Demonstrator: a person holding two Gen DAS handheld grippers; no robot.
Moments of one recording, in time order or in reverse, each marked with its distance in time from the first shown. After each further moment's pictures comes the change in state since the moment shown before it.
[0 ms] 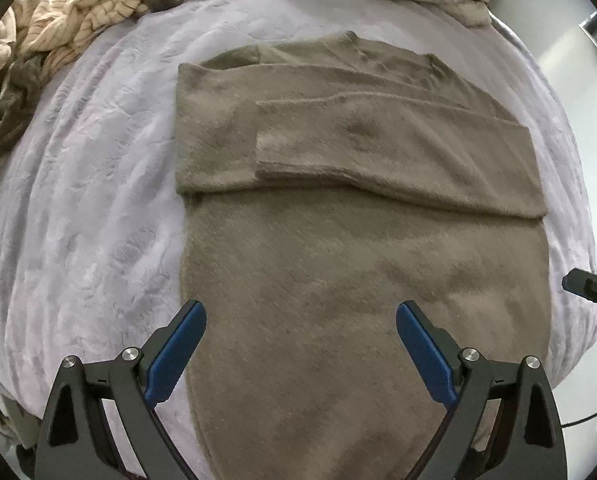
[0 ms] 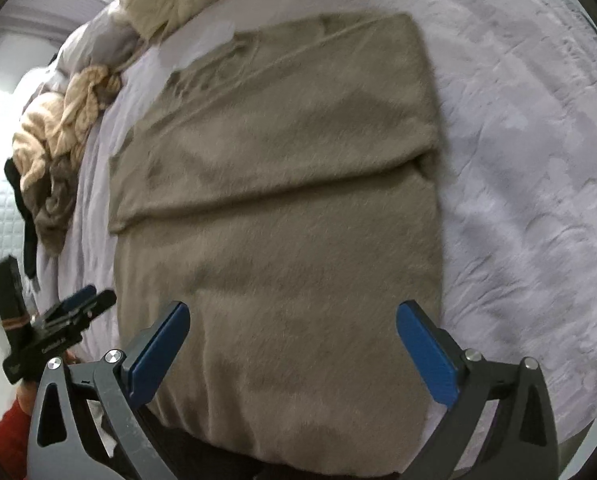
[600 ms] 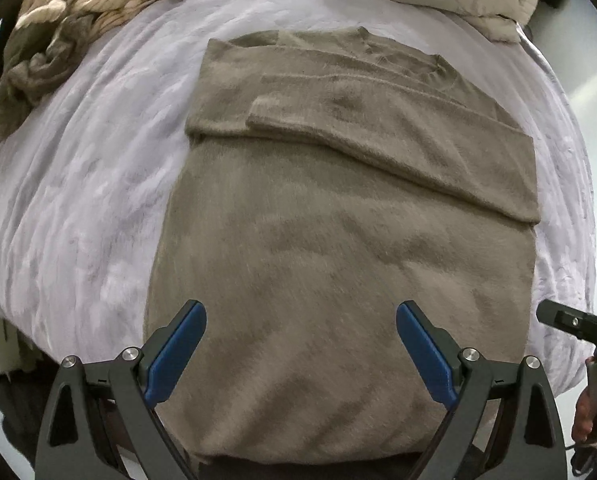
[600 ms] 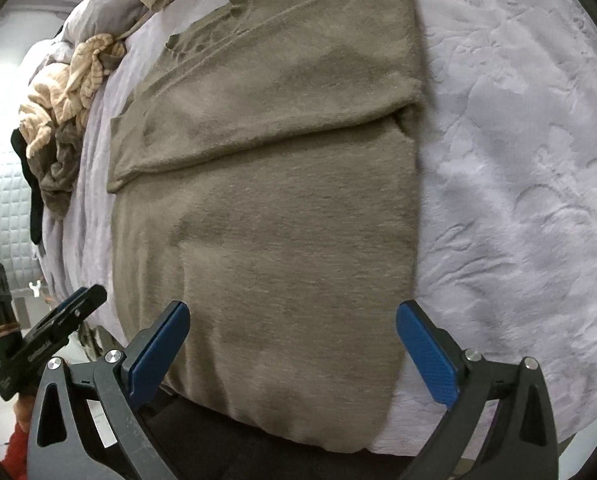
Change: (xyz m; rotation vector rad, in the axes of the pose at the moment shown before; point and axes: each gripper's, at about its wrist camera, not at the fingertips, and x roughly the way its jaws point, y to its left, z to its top) left arm -0.026 -0.053 -0.043 -0.191 0.007 0.067; right arm 0.001 -0.027 -0.007 -0.048 0.115 0.040
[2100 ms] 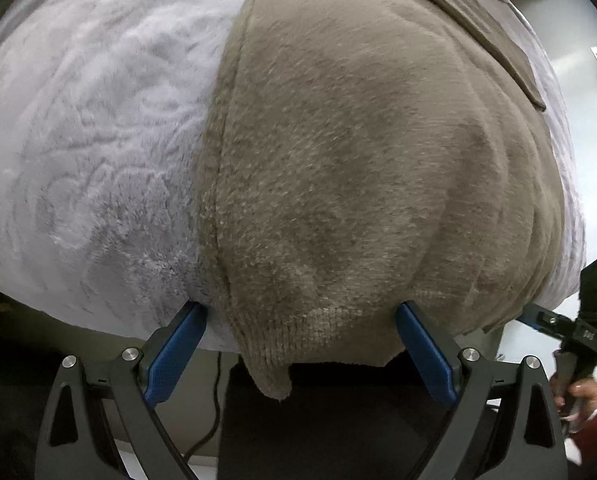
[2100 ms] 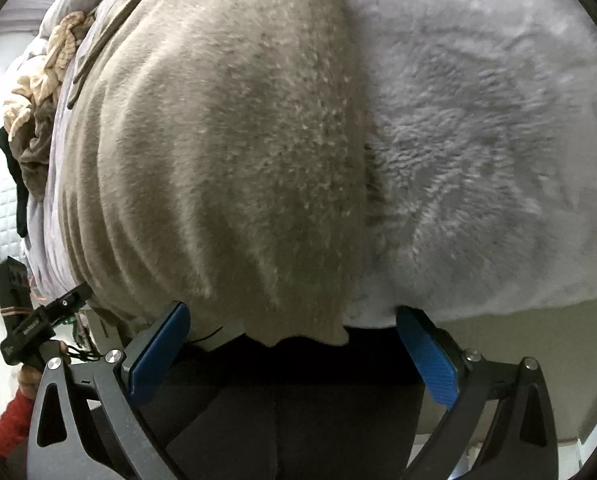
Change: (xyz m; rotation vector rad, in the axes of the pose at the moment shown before) left arm 0.080 0.131 -0.158 0.009 0.155 -0.229; right arm 0.100 -0.034 -0.188 0.146 -0.007 0.040
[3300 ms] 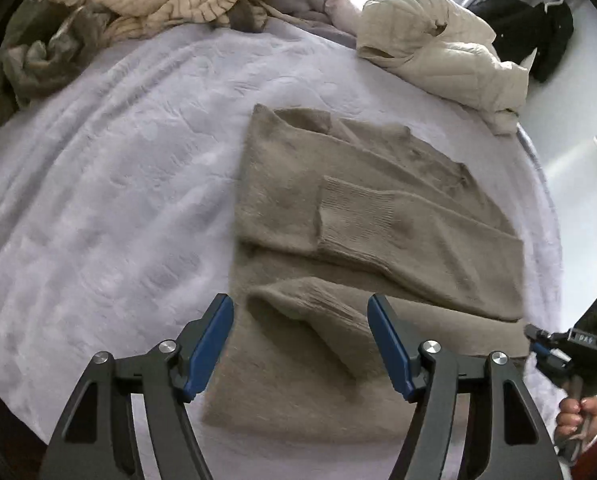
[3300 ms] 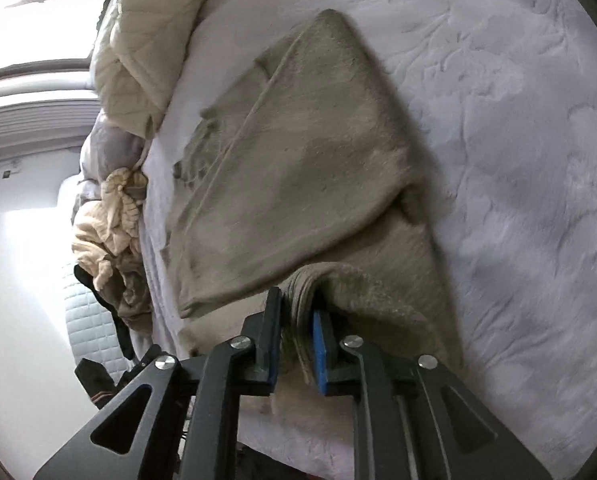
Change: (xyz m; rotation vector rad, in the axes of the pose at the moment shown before) left arm -0.095 -0.012 0.194 -0.056 -0.347 0.032; right arm -0.085 0.033 0.239 0.223 -0.181 0.309
